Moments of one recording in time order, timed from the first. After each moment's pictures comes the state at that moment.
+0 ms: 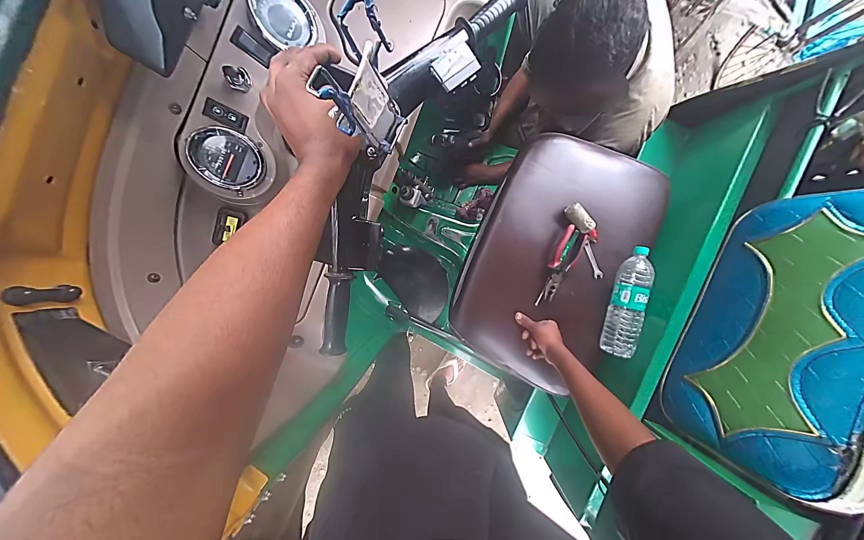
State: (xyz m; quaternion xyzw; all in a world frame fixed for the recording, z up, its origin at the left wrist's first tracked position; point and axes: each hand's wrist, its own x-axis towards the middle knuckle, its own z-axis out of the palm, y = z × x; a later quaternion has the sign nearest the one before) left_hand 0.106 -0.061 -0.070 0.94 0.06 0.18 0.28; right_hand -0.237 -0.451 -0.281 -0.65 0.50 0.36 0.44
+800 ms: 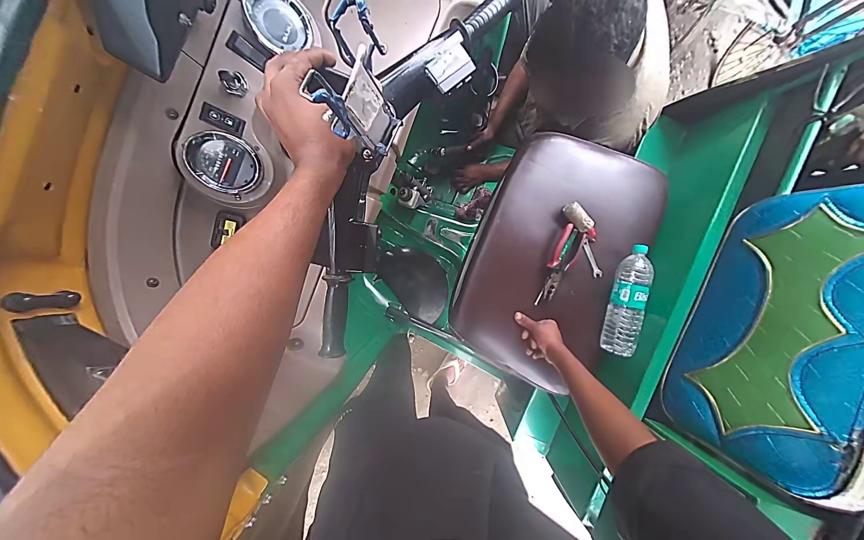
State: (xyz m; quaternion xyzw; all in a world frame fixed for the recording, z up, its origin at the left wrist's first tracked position) left_hand 0.107 -0.061 -0.070 0.94 0.07 0.17 0.30; right_hand -0.235 -0.450 -0.280 -0.65 0.50 0.35 0.45
